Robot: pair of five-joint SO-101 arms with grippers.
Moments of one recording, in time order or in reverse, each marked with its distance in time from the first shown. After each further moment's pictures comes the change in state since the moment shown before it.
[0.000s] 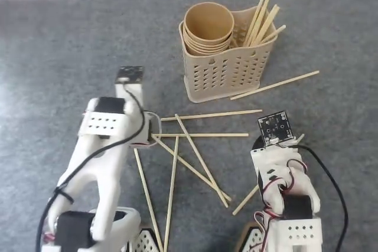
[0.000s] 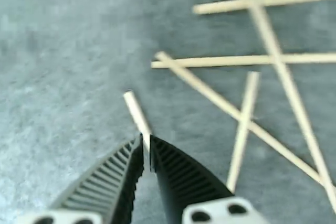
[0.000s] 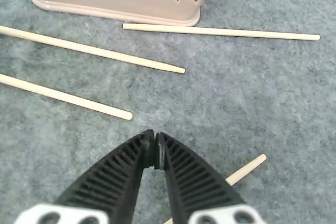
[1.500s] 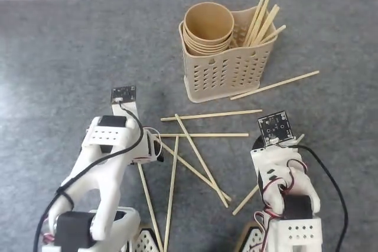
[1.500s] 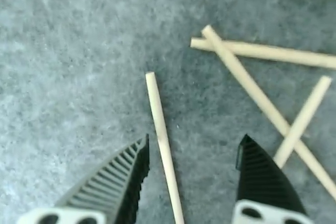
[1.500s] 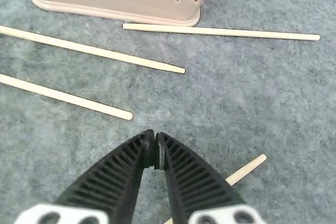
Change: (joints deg) left arm -0.2 0.0 14.9 -11.6 7.7; right arm 0.0 0.0 0.0 0.0 0.0
